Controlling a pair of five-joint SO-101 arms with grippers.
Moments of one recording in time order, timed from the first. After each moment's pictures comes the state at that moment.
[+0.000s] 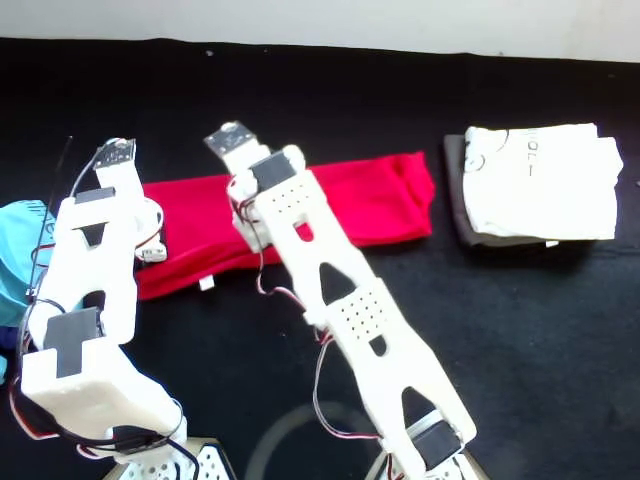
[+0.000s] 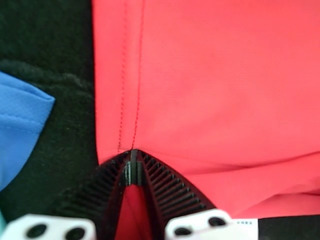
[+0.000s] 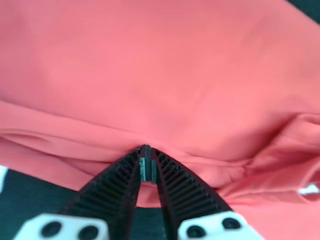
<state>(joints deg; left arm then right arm) -21.9 12.5 23.9 50.2 -2.1 -40.3 72.2 -84.4 100.4 6.2</state>
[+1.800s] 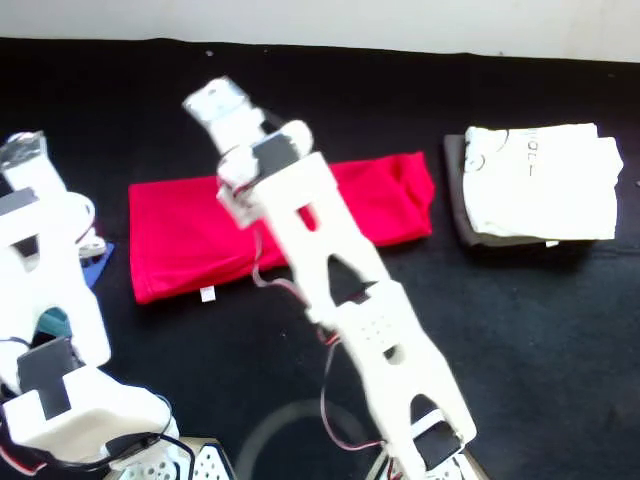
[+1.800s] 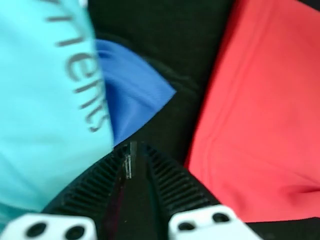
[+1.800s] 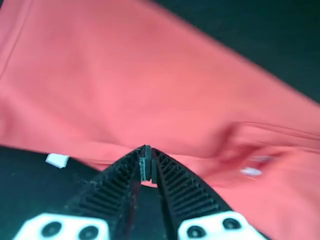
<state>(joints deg) -33.5 2.1 20.2 58.5 -1.5 -38.7 54.2 -79.2 100.4 5.8</state>
